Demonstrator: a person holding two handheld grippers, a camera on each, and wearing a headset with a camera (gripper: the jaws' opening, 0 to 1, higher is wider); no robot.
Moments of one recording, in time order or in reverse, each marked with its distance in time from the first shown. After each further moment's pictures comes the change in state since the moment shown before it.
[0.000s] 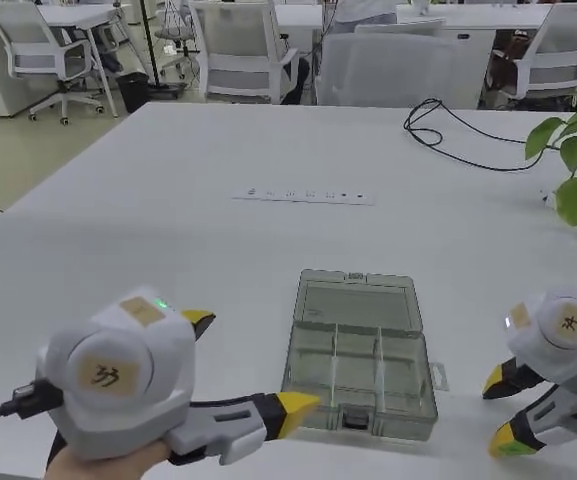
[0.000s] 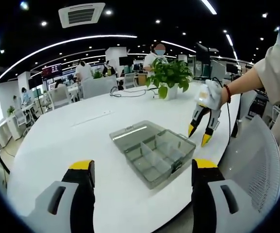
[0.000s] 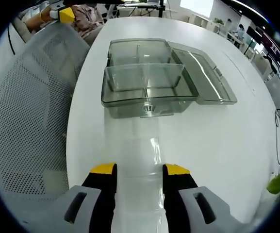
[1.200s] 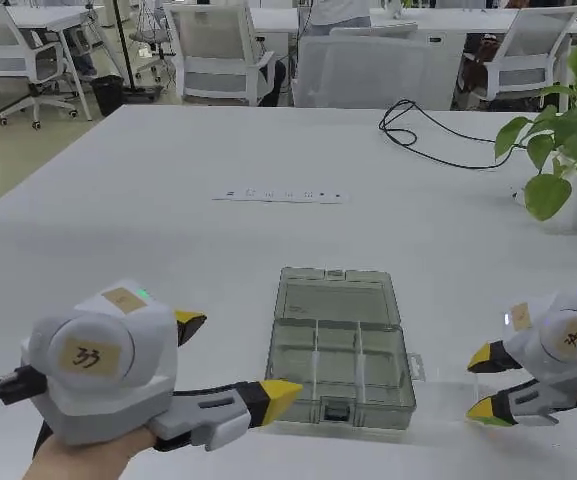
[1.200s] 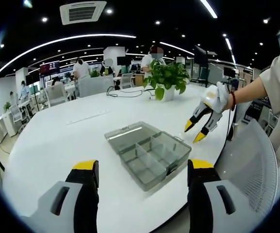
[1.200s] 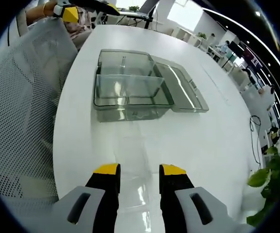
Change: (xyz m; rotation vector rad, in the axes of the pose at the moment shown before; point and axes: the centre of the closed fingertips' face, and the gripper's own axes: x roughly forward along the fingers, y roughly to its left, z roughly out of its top) left arm 0.004 -0.007 0.002 -0.034 -0.005 -0.050; right arm -0.024 -0.018 0.008 -0.035 -0.102 -0.276
